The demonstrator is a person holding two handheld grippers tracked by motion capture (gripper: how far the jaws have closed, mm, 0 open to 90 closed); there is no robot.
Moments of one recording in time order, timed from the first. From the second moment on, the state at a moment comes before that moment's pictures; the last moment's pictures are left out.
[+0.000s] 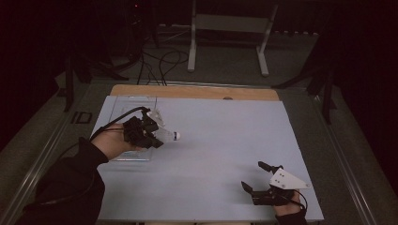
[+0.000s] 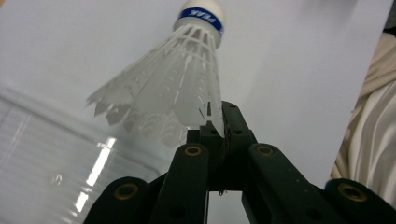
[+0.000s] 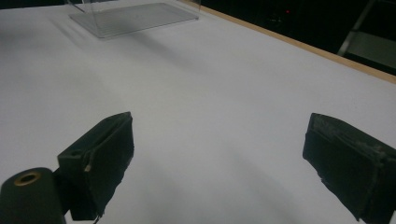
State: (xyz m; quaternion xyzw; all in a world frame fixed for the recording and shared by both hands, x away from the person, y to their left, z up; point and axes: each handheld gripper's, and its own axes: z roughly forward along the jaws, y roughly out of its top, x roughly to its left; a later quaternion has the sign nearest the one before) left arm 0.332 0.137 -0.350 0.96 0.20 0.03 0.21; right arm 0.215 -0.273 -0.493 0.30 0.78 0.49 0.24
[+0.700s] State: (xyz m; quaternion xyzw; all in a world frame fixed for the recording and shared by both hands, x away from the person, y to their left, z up) left arm 0.340 0.197 -0.358 0.95 0.24 0.04 0.19; right arm 0.215 -0.273 -0.493 0.29 0.78 0.50 0.24
